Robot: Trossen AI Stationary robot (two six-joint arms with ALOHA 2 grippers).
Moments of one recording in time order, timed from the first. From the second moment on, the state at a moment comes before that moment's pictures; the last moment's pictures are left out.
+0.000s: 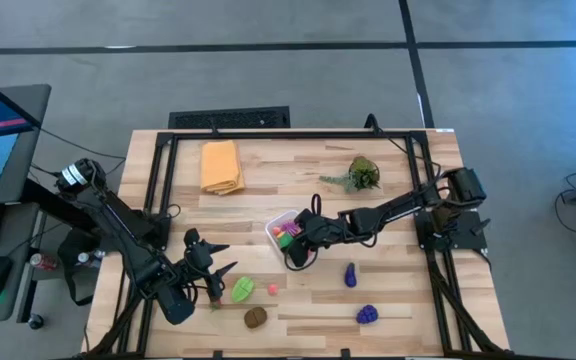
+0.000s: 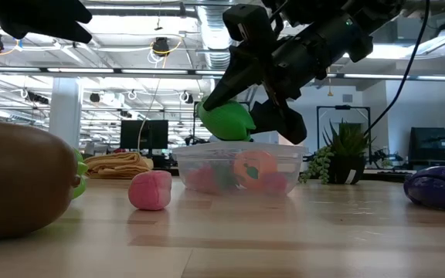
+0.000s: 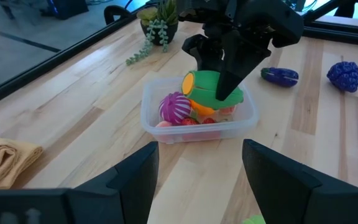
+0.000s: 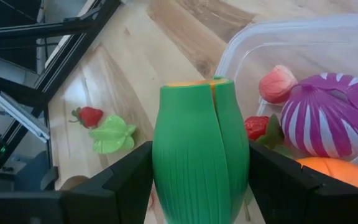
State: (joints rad) left arm -0.87 1.37 0.87 -0.62 -1.08 -1.10; right arm 0.19 1.79 0.96 0.18 0.08 0.87
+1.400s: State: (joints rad) left arm -0.87 1.37 0.87 -0.73 -0.99 -1.11; right arm 0.23 1.44 0.96 -0.38 0.09 0.84
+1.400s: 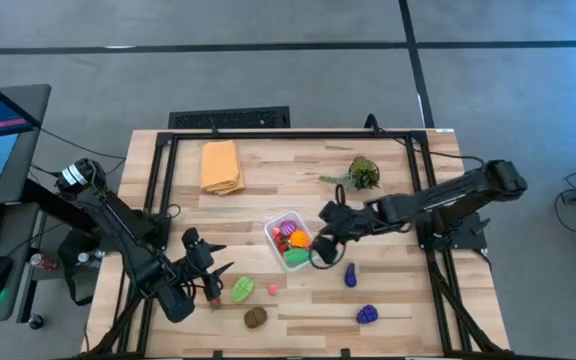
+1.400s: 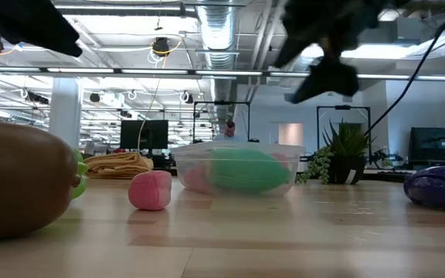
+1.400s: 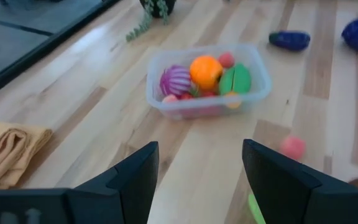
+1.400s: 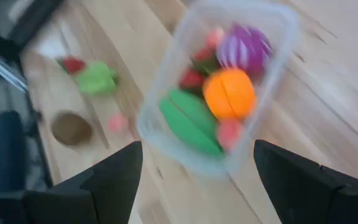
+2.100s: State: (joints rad) left arm -0.87 1.37 0.87 -0.80 -0.76 -1.11; right arm 0.53 1.36 0.96 -0.92 0.31 1.29
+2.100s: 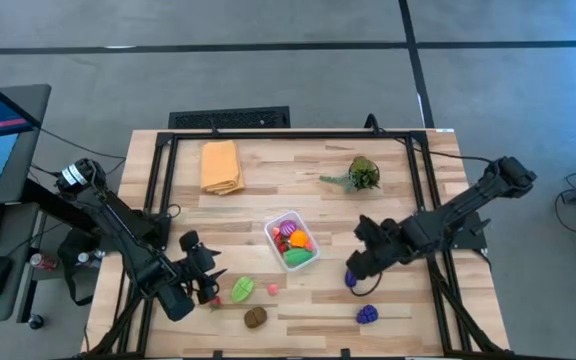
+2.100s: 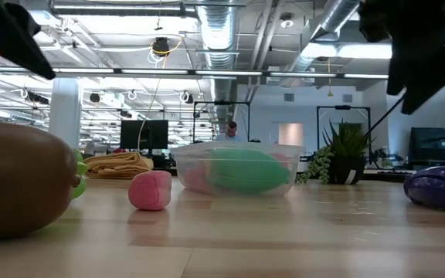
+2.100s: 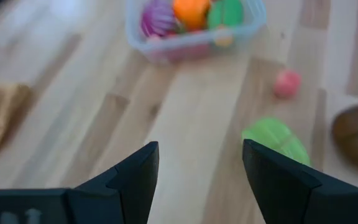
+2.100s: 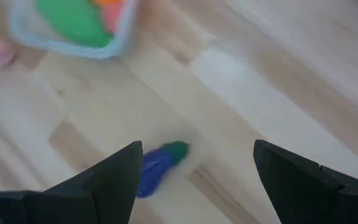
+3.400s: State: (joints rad) left arm -0.78 1.50 0.87 -0.62 -0.12 -1.66; right arm 0.78 1.36 0.96 -1.37 0.50 1.75
